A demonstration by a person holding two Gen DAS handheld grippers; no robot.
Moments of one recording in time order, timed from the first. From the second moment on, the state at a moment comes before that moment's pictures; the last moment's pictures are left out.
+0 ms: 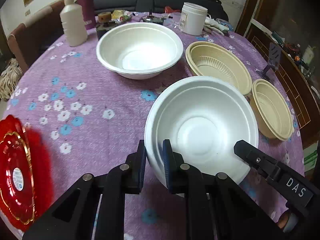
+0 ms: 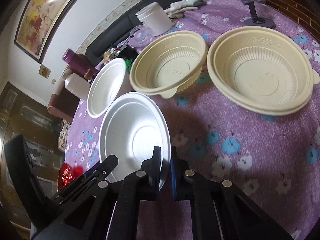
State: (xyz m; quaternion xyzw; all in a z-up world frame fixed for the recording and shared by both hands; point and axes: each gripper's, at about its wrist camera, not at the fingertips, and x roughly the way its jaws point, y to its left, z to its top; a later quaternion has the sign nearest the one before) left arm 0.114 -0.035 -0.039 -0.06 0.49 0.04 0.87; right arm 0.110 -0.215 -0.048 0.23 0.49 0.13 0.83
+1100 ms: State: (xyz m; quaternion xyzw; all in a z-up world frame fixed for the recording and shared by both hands) left arm 0.019 0.009 -0.013 -0.07 0.43 0.08 0.90; right arm 0.037 -0.159 -0.016 0.17 0.47 0.19 0.85
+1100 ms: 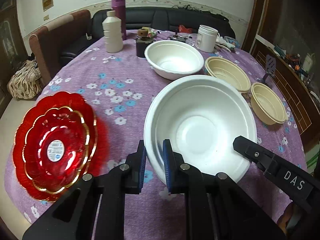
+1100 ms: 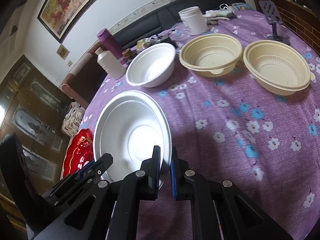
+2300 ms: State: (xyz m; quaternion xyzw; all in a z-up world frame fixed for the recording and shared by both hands) left arm -0.032 0.120 0.011 -0.13 0.38 0.18 0.90; right arm 0.025 -0.030 0.020 0.10 0.45 0.29 0.84
